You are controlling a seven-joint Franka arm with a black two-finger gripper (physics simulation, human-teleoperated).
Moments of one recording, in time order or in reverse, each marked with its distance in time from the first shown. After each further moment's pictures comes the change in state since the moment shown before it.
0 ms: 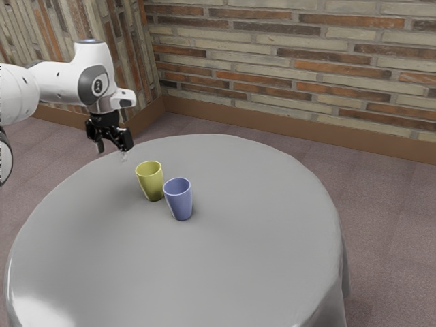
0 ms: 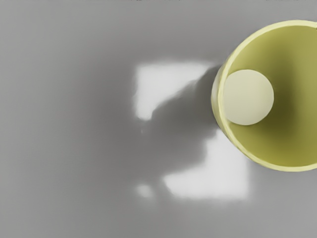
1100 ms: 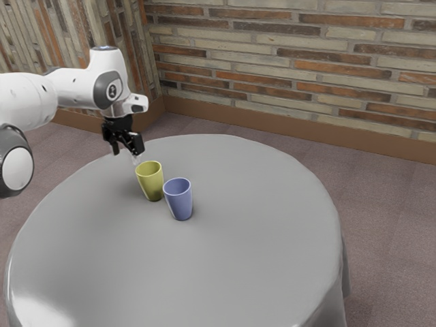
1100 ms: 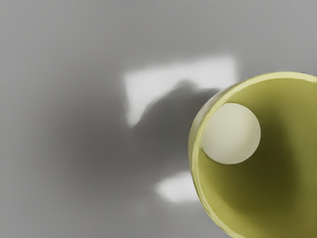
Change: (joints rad) arm 0.000 0.141 -0.023 0.152 -0.018 -0.017 0.104
